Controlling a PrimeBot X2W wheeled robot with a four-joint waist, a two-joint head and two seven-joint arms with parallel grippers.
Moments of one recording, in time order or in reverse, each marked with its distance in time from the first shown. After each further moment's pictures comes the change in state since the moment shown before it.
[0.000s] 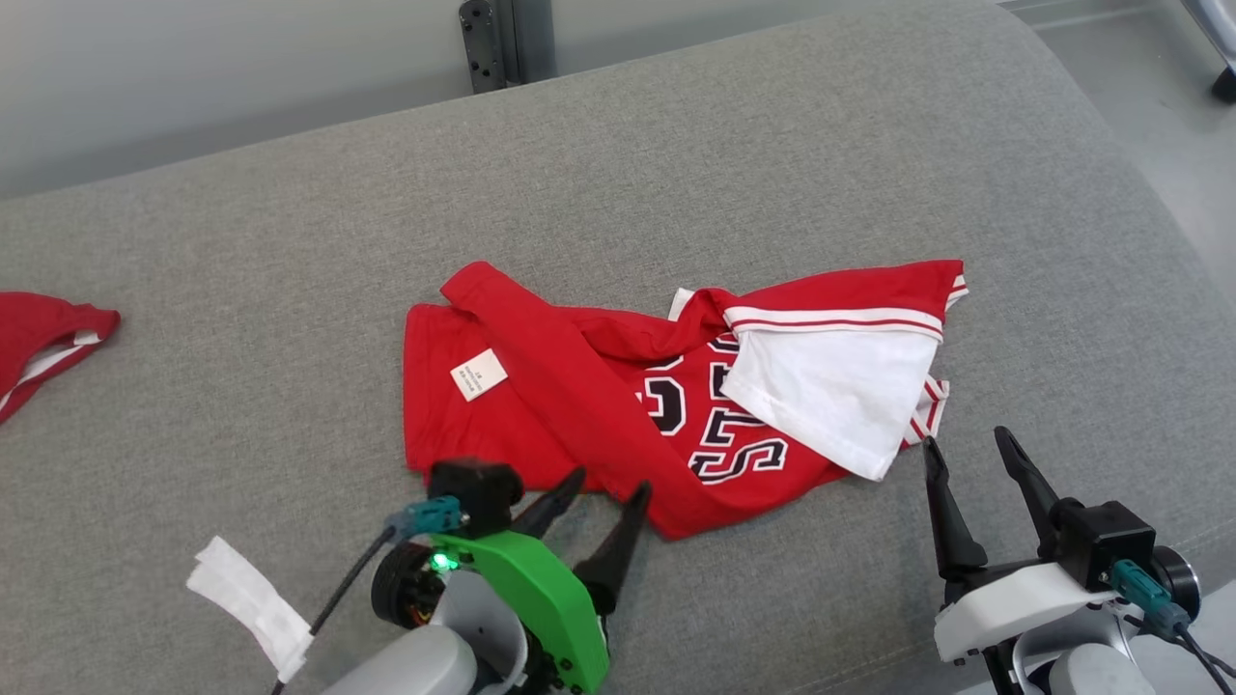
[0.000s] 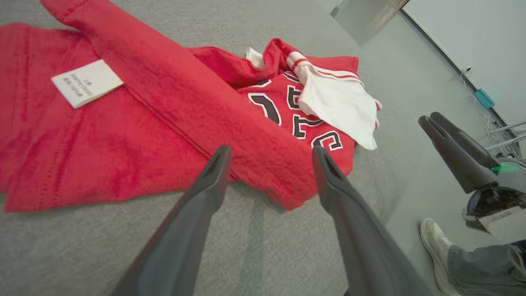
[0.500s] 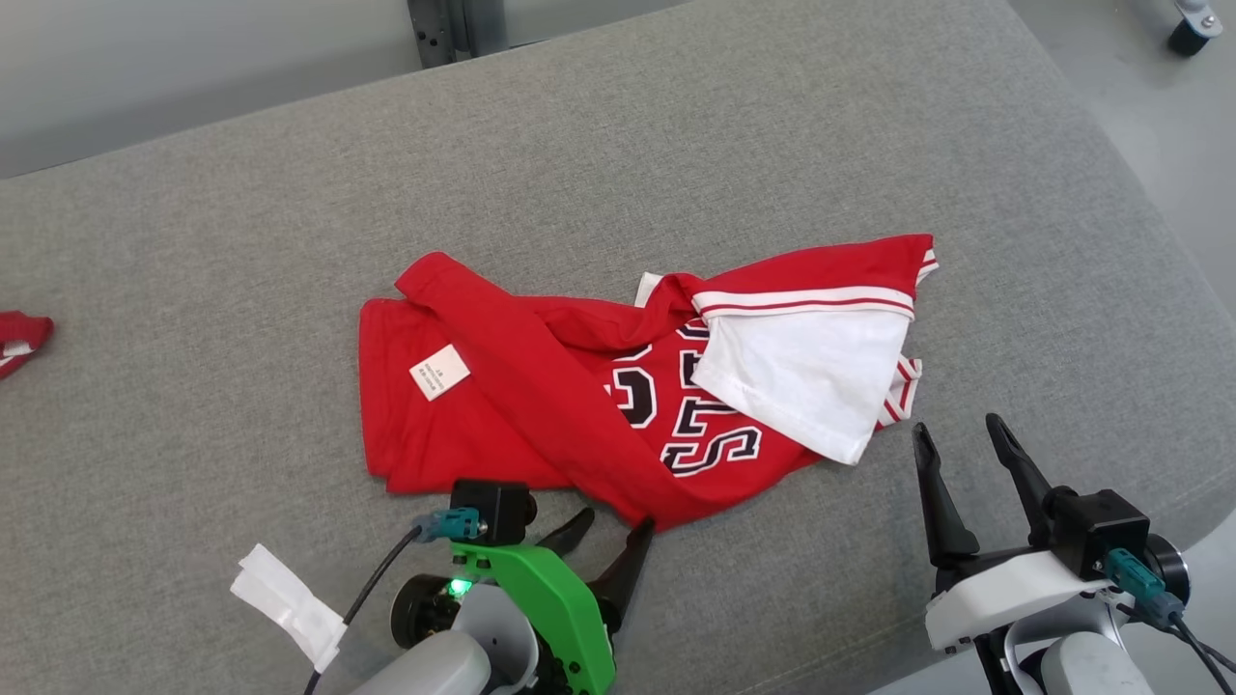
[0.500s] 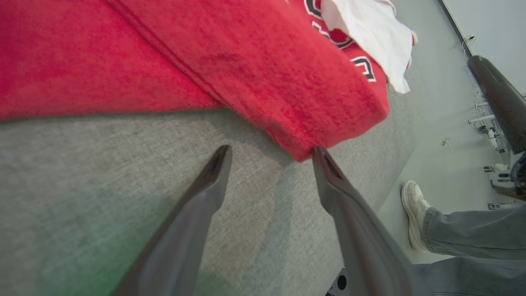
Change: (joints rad) left arm 0.008 -0.084 -0.022 0.191 -0.051 -0.050 0.036; right arm -0.022 0.009 0.011 0.001 0.008 0.000 0.000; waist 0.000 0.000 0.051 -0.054
